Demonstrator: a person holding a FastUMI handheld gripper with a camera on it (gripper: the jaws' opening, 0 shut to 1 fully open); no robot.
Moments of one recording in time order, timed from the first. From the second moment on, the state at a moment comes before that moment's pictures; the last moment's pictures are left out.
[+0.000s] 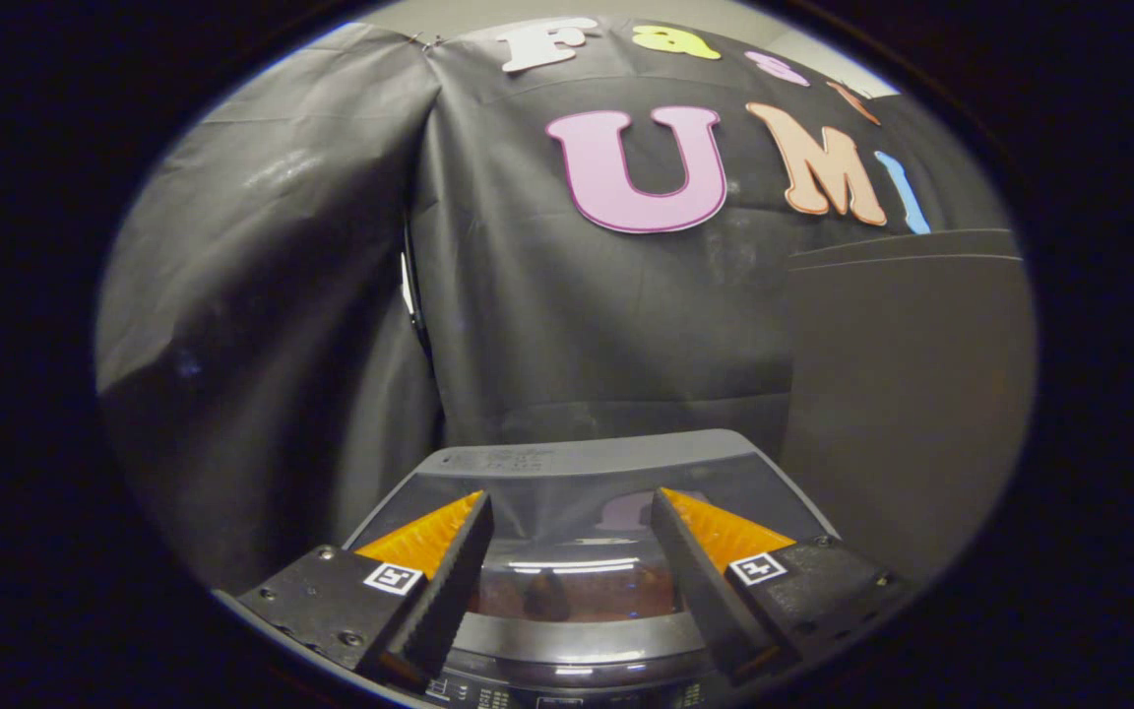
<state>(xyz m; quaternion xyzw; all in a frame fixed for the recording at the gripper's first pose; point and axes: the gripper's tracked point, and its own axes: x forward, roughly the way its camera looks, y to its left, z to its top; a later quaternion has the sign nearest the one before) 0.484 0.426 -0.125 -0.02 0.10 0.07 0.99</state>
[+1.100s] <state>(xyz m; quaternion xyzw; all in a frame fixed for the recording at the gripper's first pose) 0.378 0.363 -0.035 -0.06 0.09 0.05 0.99</state>
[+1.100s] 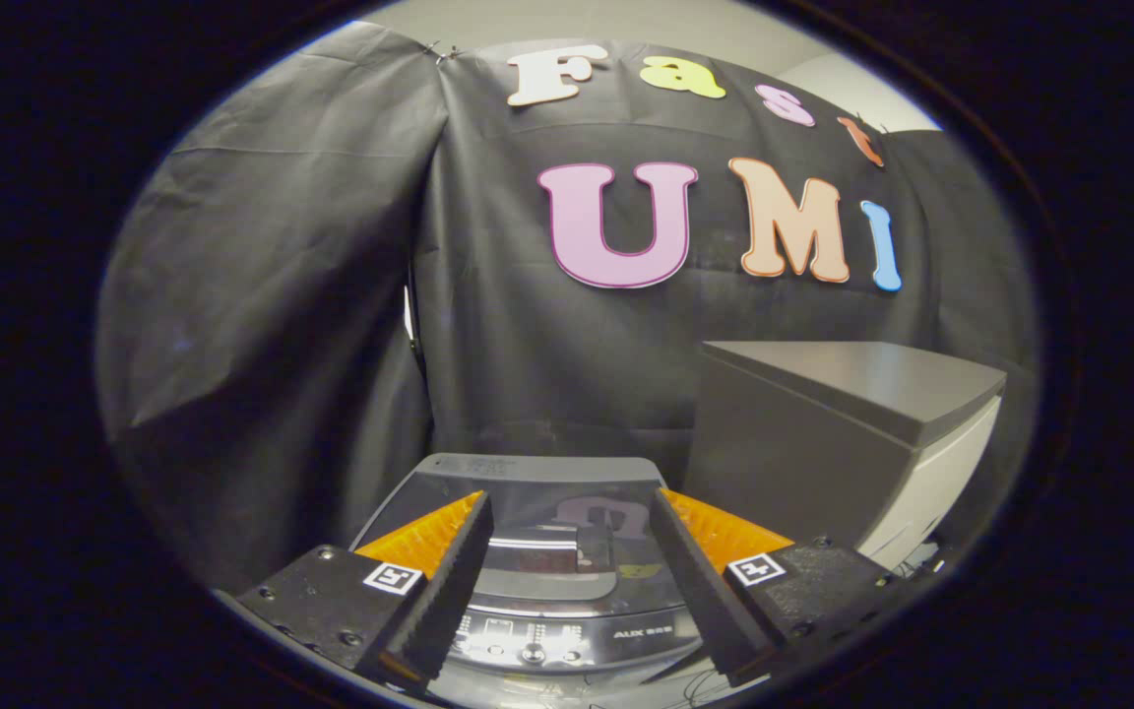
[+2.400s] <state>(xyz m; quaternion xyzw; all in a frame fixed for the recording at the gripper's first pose) 0.170 0.283 0.086 -0.07 -0.03 0.03 1.00</state>
